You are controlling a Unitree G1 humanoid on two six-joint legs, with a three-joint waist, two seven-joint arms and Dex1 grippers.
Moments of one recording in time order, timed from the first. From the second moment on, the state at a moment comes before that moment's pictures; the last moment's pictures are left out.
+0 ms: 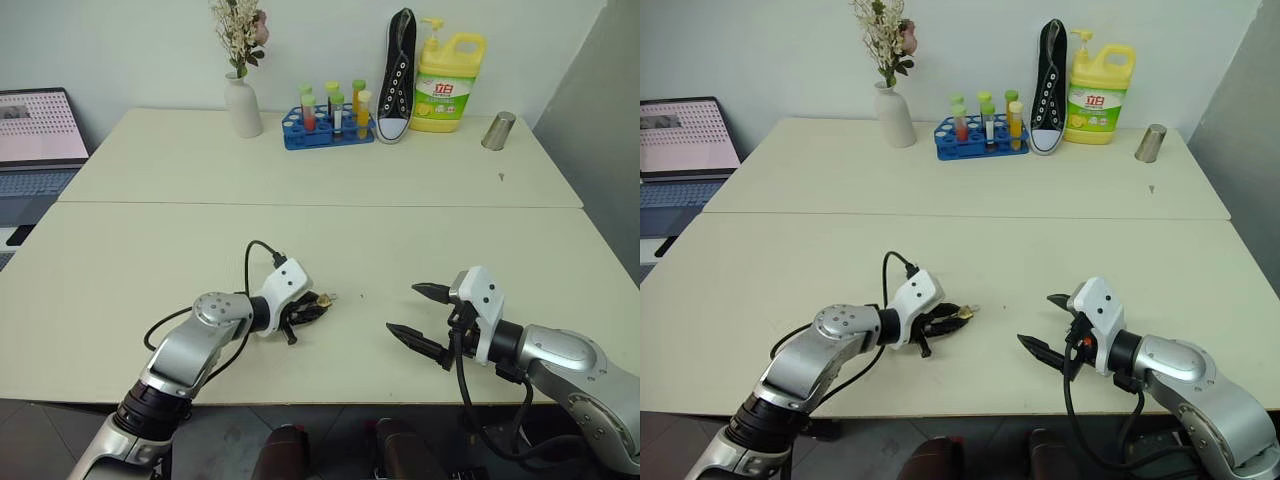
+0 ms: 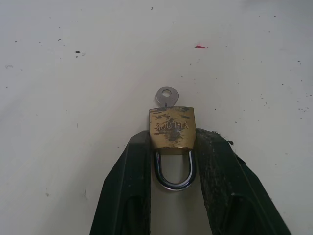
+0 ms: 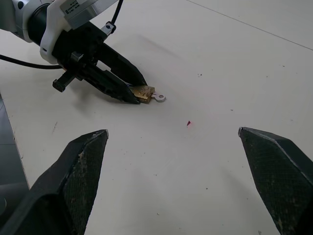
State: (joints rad) left arm -0.32 0.58 -0.27 -0.22 -0.19 0.67 -0.78; right arm -0.01 -0.66 0.00 -0.74 0.56 0.78 0.56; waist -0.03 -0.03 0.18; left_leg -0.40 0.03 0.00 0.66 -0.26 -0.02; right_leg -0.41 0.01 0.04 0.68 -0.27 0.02
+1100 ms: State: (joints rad) left arm -0.61 0.58 -0.23 0.41 0.12 -1.12 -0.90; right arm -0.10 -0.62 -0.08 -0.72 0.73 0.82 0.59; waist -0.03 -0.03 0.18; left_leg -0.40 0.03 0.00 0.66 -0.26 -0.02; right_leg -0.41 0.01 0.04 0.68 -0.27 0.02
